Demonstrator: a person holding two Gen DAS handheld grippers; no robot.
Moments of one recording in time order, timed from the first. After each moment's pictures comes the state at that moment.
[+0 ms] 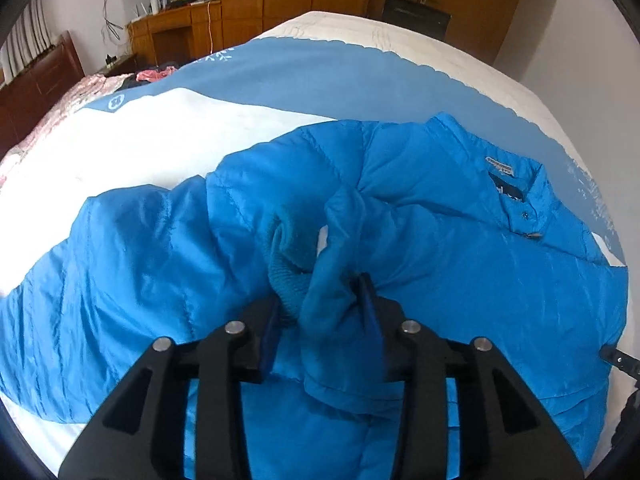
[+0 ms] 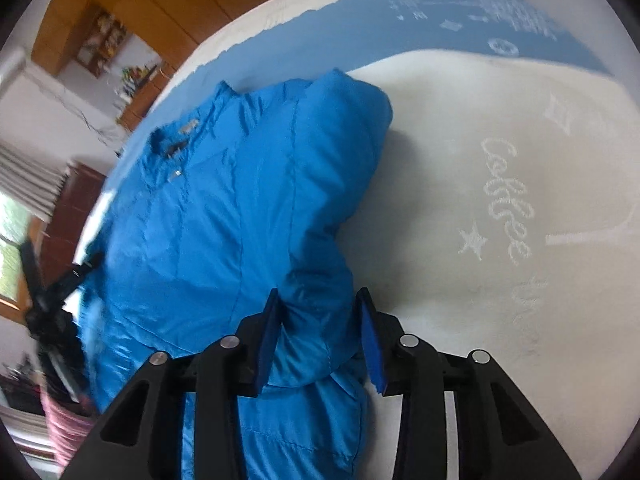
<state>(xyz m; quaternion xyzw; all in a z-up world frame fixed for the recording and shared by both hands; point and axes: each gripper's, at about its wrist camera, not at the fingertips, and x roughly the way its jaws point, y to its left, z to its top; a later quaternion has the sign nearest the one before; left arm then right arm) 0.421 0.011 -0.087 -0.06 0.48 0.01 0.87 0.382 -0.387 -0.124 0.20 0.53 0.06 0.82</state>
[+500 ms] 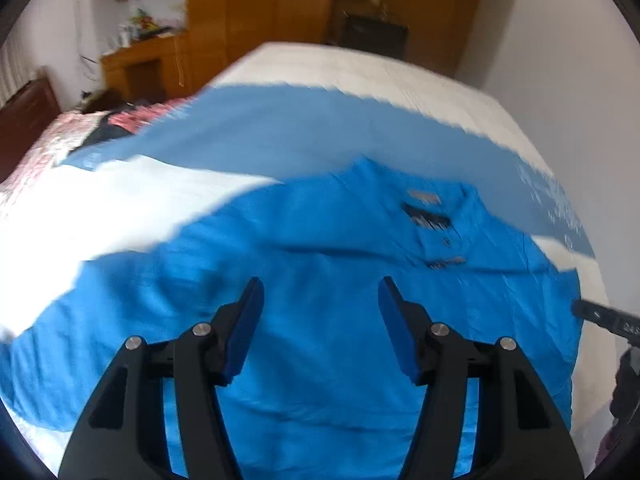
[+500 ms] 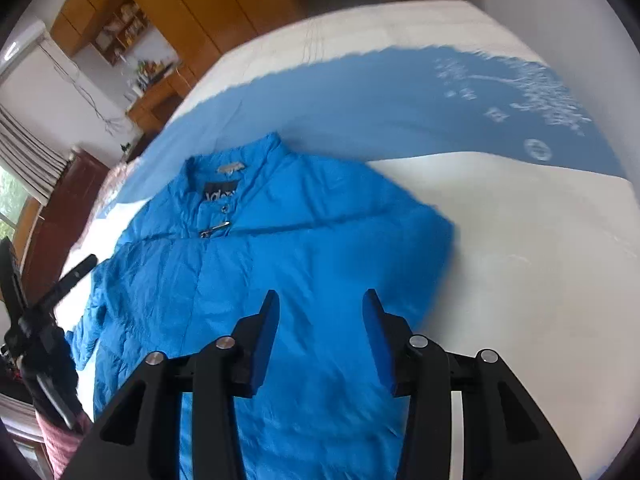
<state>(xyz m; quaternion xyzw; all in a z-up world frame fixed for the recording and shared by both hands) 0.428 -0.054 -0.038 -0.03 0.46 -0.04 0.89 0.440 -0.354 -0.070 0.16 0.51 0.07 0.84</state>
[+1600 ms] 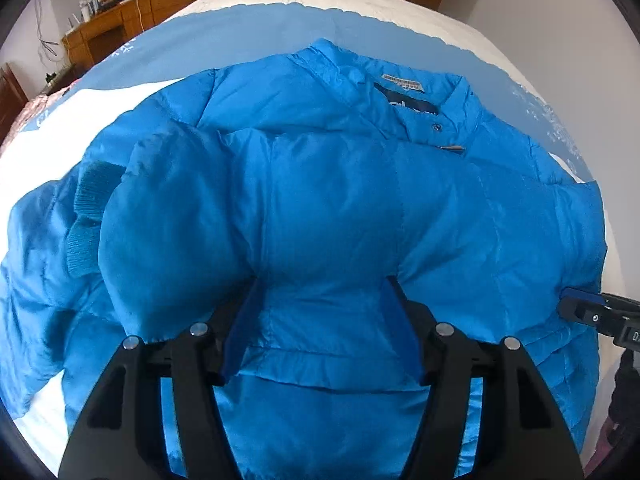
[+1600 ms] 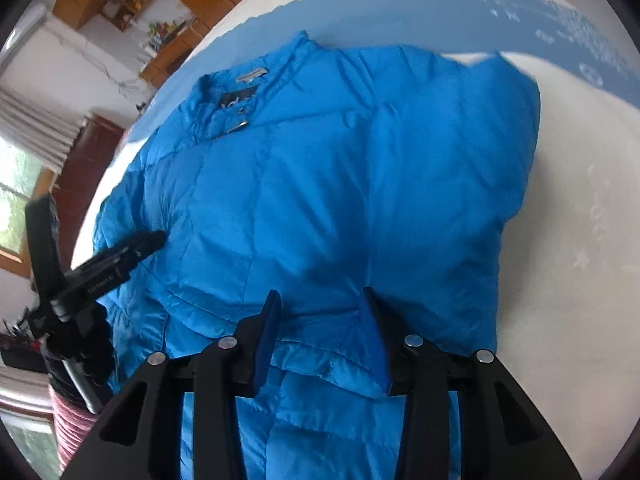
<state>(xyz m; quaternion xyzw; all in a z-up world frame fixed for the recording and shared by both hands) 0.412 -0.075 -0.114 -0.02 0.53 -0.09 0.84 0.397 -0.338 -0.121 0.19 0.56 0.13 0.80</state>
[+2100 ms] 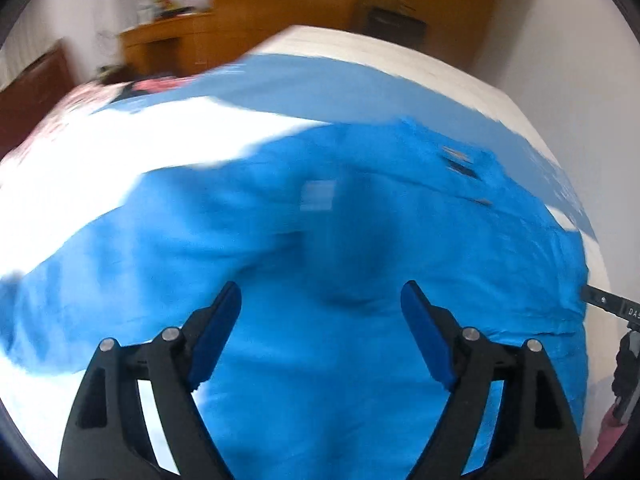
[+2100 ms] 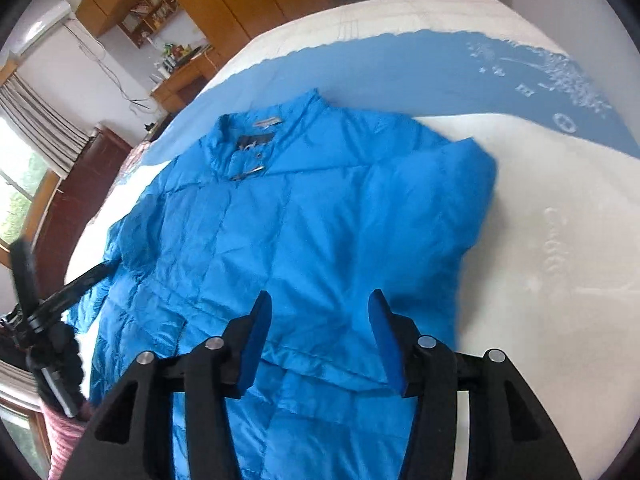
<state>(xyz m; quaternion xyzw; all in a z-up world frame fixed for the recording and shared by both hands) 0.327 0.047 -0.050 -0.07 0.46 0.01 0.88 0.376 -0.351 -0.080 0.15 0.51 0.12 0.84</state>
